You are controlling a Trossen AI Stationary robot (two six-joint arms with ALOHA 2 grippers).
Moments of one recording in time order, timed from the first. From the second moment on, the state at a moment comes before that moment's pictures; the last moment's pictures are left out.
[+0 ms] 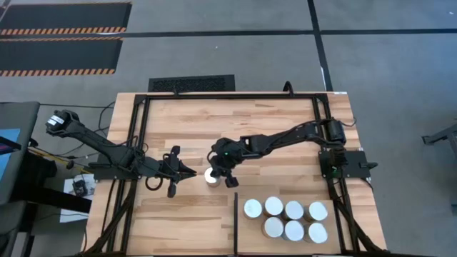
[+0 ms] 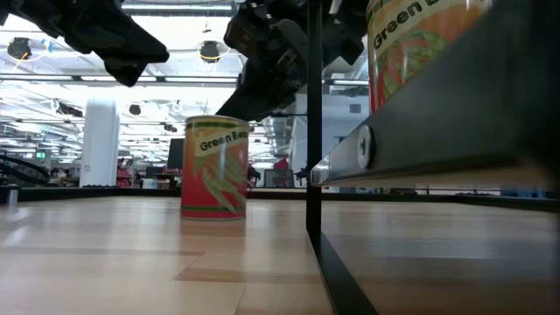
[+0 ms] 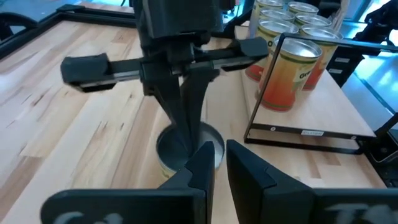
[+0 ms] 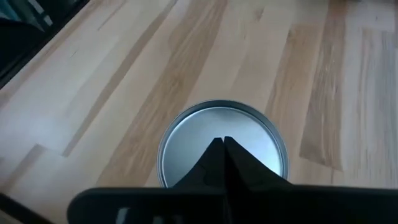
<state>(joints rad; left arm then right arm) -0.44 0.93 0.44 0.09 -0.38 -0.30 0.02 2.01 1.41 -0.18 -0.26 -0.23</state>
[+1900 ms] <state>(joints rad) -0.44 0.93 0.44 0.06 -0.50 -0.27 0.04 1.87 1.42 -0.45 0.00 -0.24</state>
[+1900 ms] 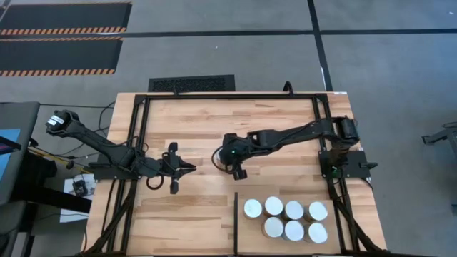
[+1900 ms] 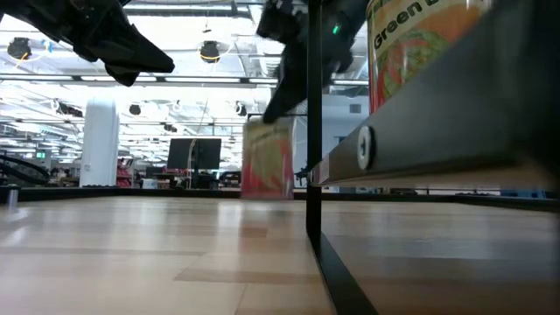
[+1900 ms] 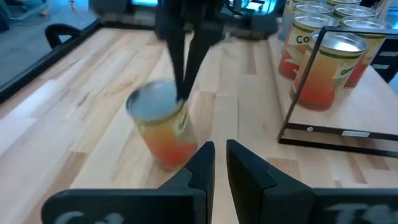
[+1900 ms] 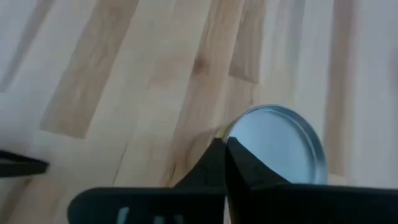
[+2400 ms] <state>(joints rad) -0.44 0.93 0.44 0.05 -0.54 -0.23 0.34 1.45 1.44 -0.53 0.23 0.06</state>
